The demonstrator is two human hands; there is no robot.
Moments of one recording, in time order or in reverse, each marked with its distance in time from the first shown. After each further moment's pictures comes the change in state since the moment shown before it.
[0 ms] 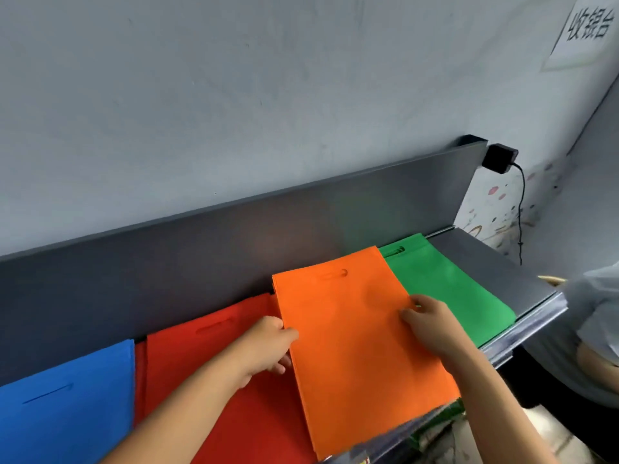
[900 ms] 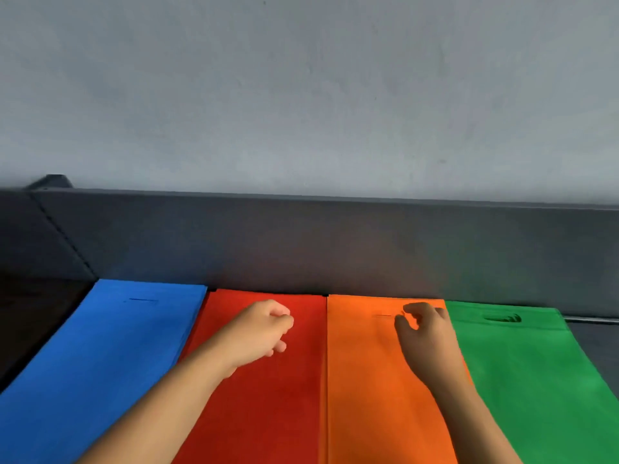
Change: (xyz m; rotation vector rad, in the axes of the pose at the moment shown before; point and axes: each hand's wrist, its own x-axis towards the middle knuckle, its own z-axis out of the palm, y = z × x) left_hand -0.030 -0.007 -0.026 -0.116 0.455 -0.141; right_hand 0.081 -0.056 0.085 -0.079 -0.130 -0.438
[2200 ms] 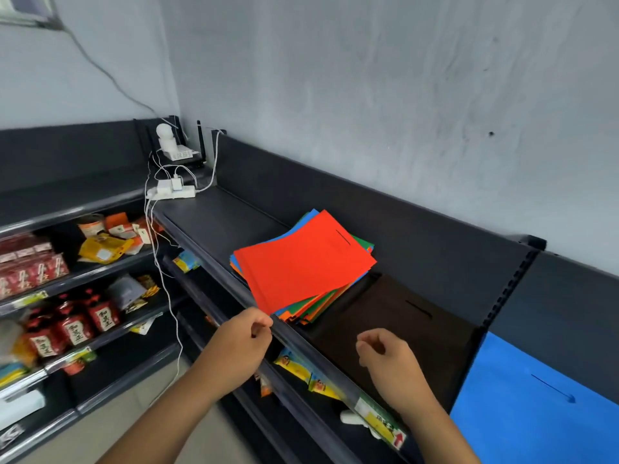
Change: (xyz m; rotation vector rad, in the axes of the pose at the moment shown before) left_hand -0.325 -0.466 -0.455 -0.107 0.832 -0.183; right_hand -0.397 -0.496 0.404 0.254 -0.876 -0.490
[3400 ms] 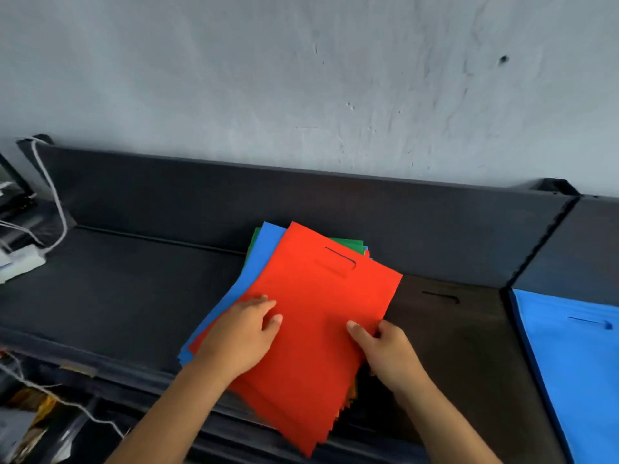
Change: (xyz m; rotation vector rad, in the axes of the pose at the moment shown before) left_hand 0.329 -0.041 0.007 0.490 -0.325 0.516; right_hand 0.175 -0.020 0.107 0.267 0.440 0.387
